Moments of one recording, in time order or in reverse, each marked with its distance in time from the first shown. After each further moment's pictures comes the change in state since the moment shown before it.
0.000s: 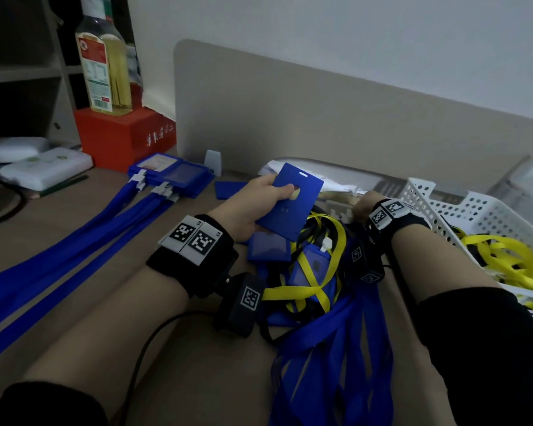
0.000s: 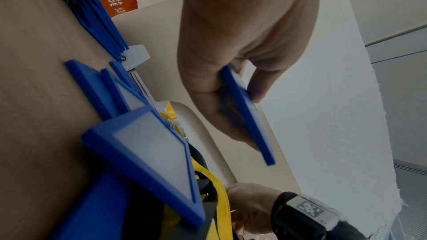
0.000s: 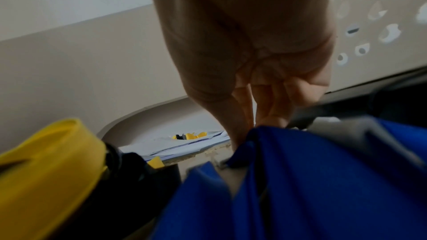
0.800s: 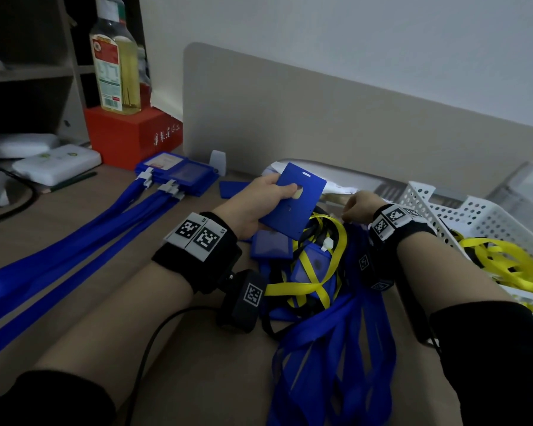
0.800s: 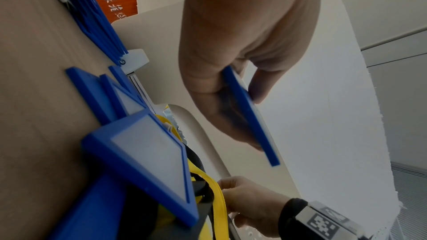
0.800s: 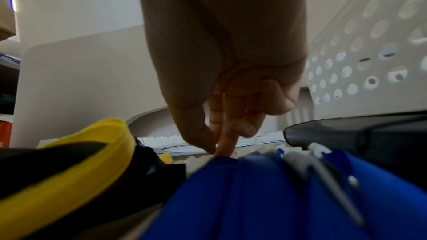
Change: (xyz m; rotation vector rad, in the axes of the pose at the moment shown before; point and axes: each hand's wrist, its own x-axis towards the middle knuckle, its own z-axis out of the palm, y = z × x) left_hand -0.011 0.004 0.001 -0.018 0.002 -0.007; right_hand -0.009 -0.010 -0.005 0.123 0.026 -0.098
